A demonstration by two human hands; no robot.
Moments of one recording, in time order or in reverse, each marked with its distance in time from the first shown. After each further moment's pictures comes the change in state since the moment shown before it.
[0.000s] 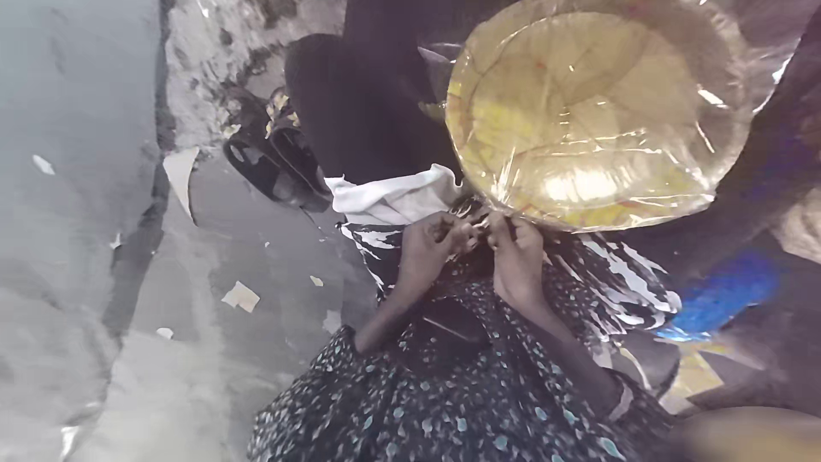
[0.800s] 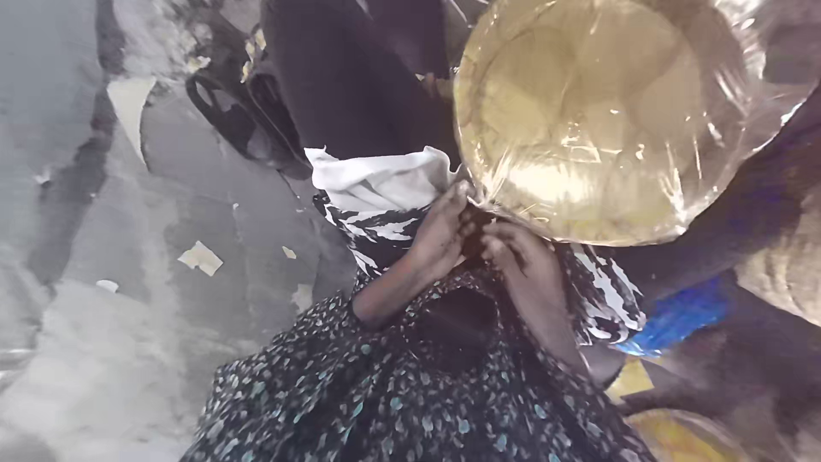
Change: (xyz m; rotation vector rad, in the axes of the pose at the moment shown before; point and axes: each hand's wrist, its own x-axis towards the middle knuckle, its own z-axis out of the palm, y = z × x) left_hand 0.026 0.001 0.033 -0.753 -0.076 -0.318; right_hand -0.001 -0.028 -0.047 -0.610 -0.391 -0.252
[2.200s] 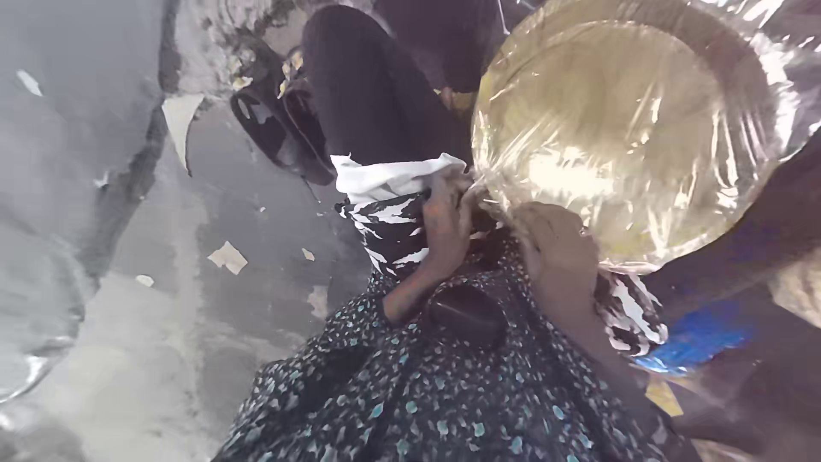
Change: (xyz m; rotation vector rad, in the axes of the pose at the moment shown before) left_hand 0.016 -0.015 -0.017 0.899 0.286 0.854; right_hand 0.020 0.017 -0.011 -0.642 0.139 -0.476
